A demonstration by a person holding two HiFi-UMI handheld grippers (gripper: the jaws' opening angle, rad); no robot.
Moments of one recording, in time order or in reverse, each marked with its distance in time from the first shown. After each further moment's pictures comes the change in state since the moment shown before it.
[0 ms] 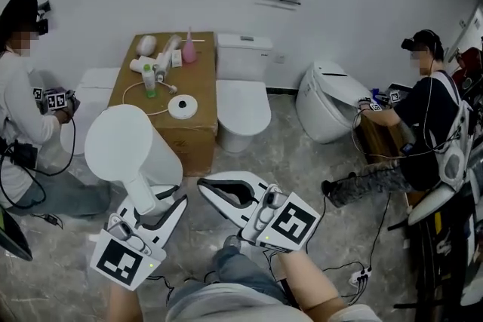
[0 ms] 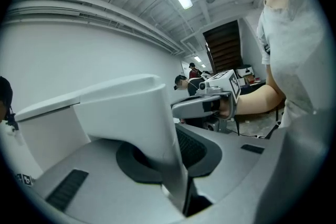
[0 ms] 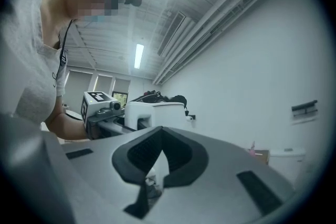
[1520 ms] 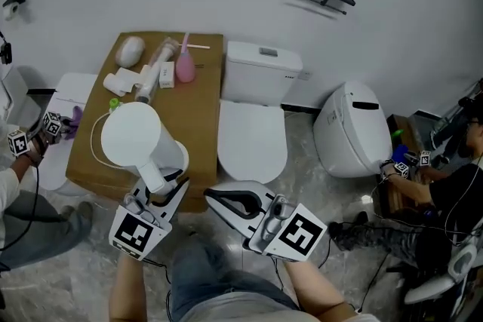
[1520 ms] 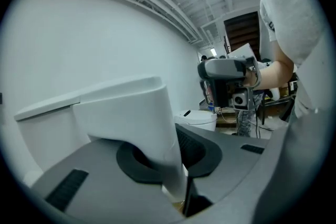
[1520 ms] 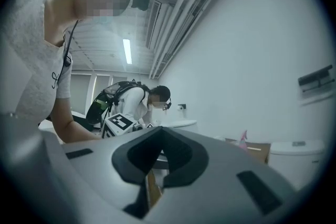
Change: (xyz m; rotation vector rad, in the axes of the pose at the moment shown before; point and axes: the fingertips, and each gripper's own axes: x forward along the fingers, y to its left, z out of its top) left arm 0.312 0.258 -0.186 -0.070 0.028 0.078; right arm 0.092 -0.325 -0.146 0.074 0.057 0.078
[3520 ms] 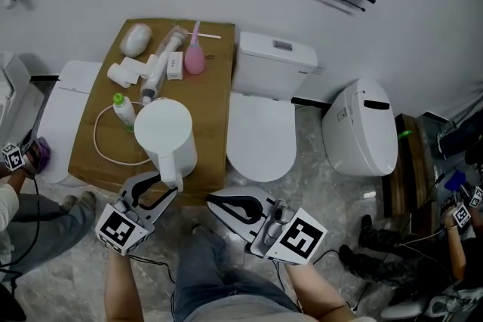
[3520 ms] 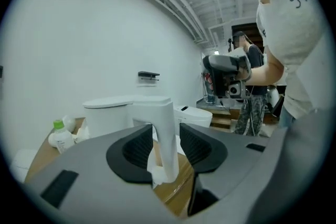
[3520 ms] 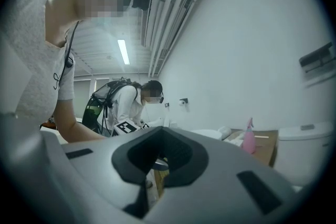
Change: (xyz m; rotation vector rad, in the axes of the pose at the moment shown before) left arm -0.023 0.036 -0.067 -0.128 0.058 -0.037; right arm 0.023 -0.014 -0.025 0.100 0.041 0.039
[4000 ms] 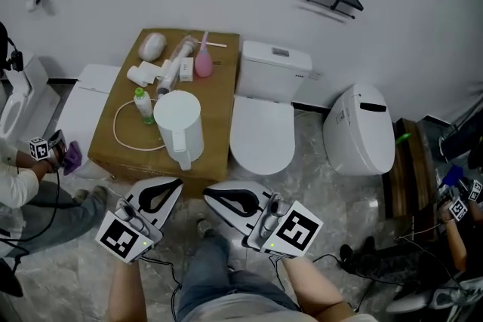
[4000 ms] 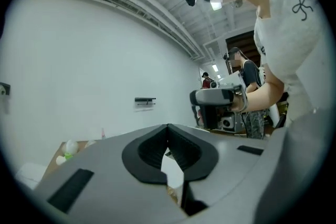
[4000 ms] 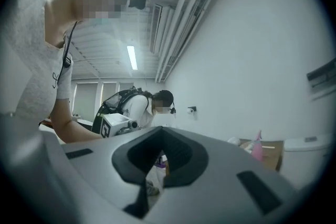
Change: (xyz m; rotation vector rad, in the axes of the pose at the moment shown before) left arm -0.076 -0.088 0.118 0.023 -0.172 0.028; right arm -0.024 0.083 0.059 -0.046 -0.068 0.051
